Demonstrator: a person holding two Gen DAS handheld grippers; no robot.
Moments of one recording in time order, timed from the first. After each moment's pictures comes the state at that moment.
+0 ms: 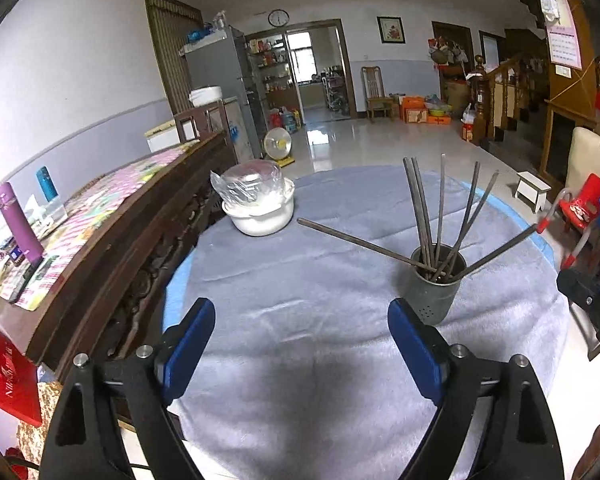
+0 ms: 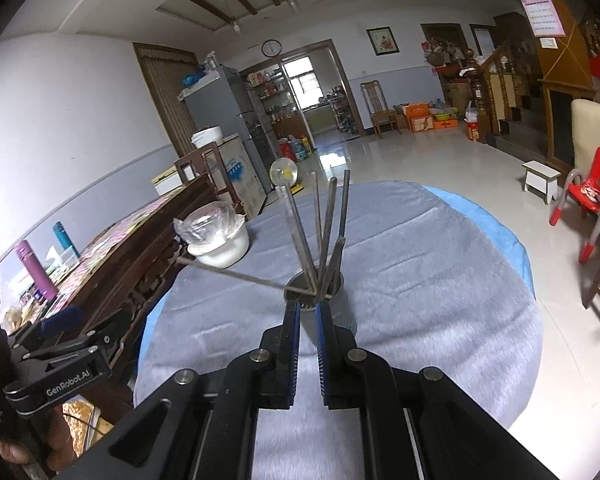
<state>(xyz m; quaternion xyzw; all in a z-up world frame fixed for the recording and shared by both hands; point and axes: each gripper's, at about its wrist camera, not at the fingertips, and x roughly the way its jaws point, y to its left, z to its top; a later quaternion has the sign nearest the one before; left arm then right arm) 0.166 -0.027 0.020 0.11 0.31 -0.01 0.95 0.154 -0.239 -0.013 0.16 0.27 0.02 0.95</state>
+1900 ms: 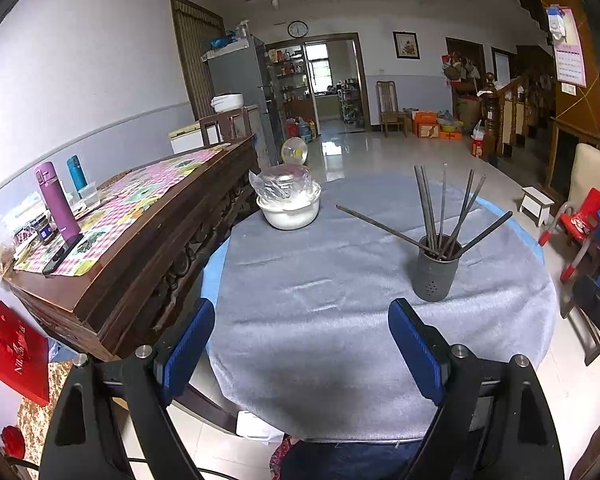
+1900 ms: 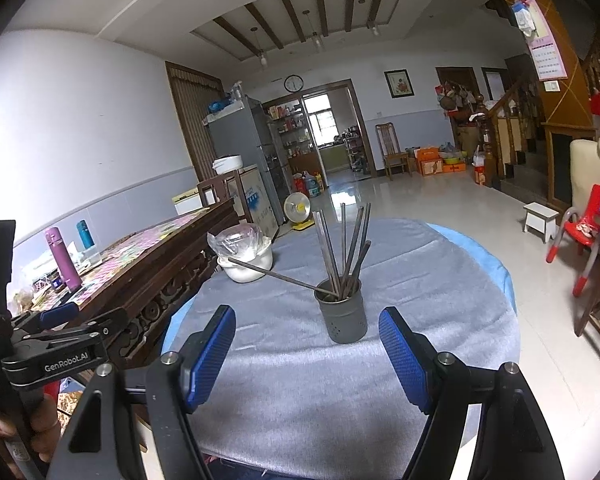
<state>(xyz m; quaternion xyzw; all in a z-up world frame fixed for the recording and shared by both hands) 0.085 0.015 0.039 0.09 0.29 0.01 0.95 0.052 -0.199 0.013 0.13 0.19 0.03 0.97</state>
